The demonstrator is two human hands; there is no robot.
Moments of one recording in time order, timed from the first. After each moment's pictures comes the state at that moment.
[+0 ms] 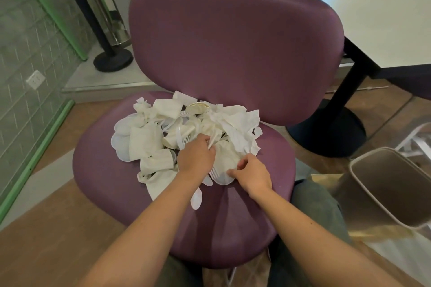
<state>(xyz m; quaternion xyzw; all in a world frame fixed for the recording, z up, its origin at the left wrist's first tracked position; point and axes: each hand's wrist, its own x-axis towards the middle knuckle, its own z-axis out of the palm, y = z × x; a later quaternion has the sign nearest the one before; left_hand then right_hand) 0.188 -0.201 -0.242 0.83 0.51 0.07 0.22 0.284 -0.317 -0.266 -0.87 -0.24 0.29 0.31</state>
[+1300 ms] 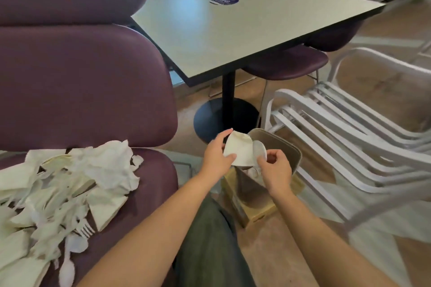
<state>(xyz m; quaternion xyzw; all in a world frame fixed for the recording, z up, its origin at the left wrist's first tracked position) 0.446 -0.409 -0.242 0.84 0.19 0.08 0.50 0.478 -0.558 -0.244 -0.82 0.07 0.06 0.57</state>
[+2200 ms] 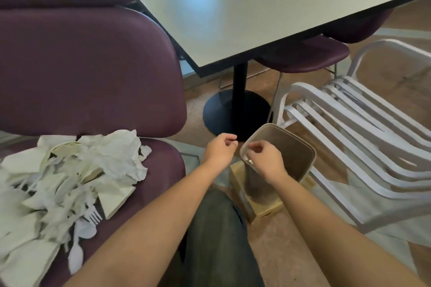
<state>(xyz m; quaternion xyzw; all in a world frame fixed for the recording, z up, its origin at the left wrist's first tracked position) 0.469 -0.395 -0.267 0.84 0.28 0.03 0.47 0.505 -0.531 -0.253 -0.88 -0.08 0.16 0.45</state>
